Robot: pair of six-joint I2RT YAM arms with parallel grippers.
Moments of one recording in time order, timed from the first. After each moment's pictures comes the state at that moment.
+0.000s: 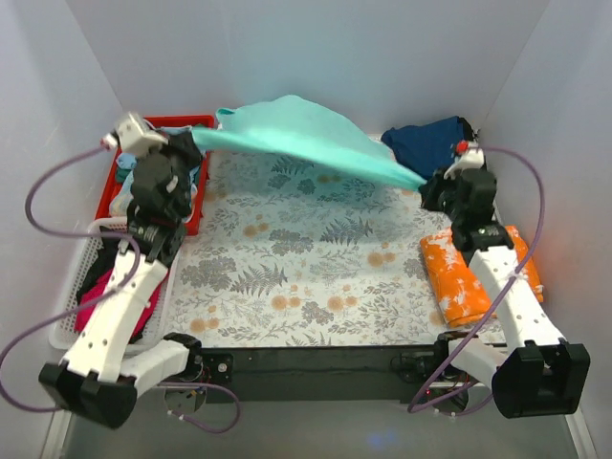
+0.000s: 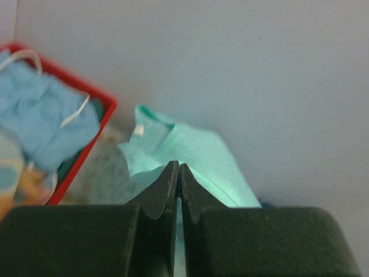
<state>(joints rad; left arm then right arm) -0.31 1.11 1.27 0.03 -0.52 -0.48 0.11 1.08 0.97 -0.16 -0.09 0.23</state>
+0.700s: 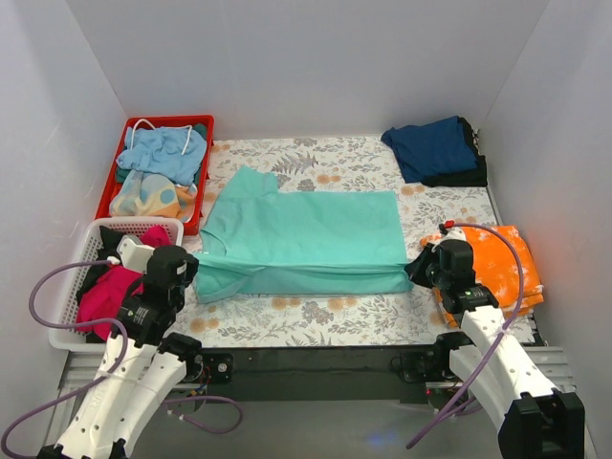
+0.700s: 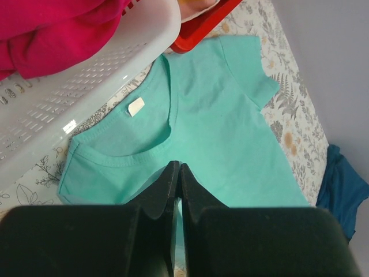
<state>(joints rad) -0.33 0.49 0.67 -0.77 -0.57 -1.15 0.17 0.73 0.33 -0.26 -0.09 0.49</state>
